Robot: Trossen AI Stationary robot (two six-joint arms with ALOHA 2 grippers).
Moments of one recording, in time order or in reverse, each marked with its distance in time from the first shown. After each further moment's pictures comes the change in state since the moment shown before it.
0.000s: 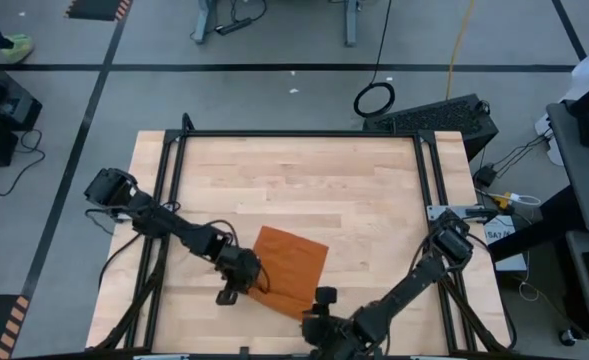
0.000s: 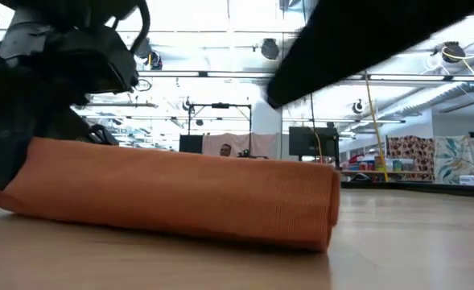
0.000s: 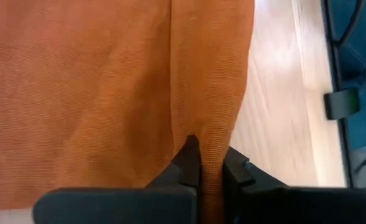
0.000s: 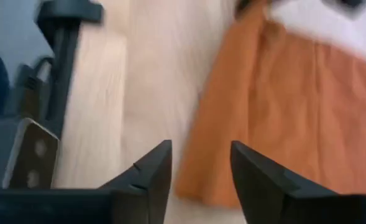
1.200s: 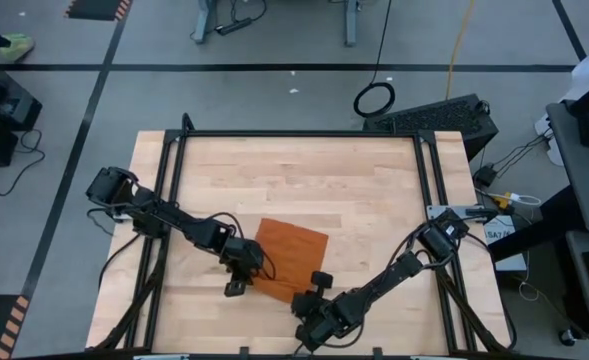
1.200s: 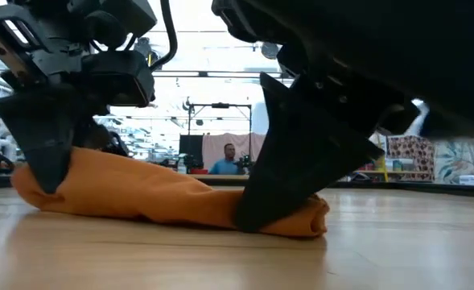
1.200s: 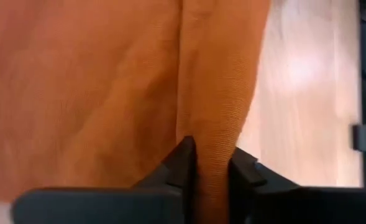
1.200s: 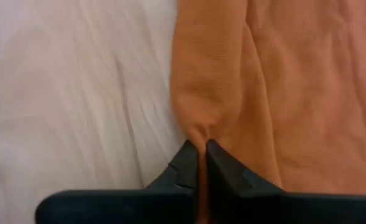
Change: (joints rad) left arm 0.080 0.004 0.000 -0.016 -0.022 -0.049; right arm -0.119 0.086 0.003 -0.070 -0.111 0.188
